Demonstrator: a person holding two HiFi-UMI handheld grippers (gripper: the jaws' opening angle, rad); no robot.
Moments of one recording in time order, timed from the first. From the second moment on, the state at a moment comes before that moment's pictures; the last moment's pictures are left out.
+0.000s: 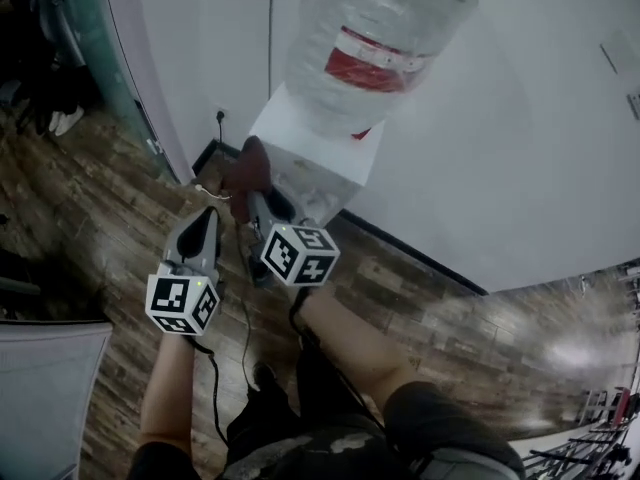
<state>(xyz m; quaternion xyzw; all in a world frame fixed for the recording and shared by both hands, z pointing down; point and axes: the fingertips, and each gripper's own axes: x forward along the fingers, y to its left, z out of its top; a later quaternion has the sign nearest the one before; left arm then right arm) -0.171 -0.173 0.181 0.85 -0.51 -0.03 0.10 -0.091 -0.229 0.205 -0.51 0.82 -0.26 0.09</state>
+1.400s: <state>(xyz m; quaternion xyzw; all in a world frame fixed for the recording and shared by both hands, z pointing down) -0.034 0.170 0.124 0.90 -0.43 -0.05 0.11 0.125 0.191 0.109 -0.58 0.81 -0.10 0.08</state>
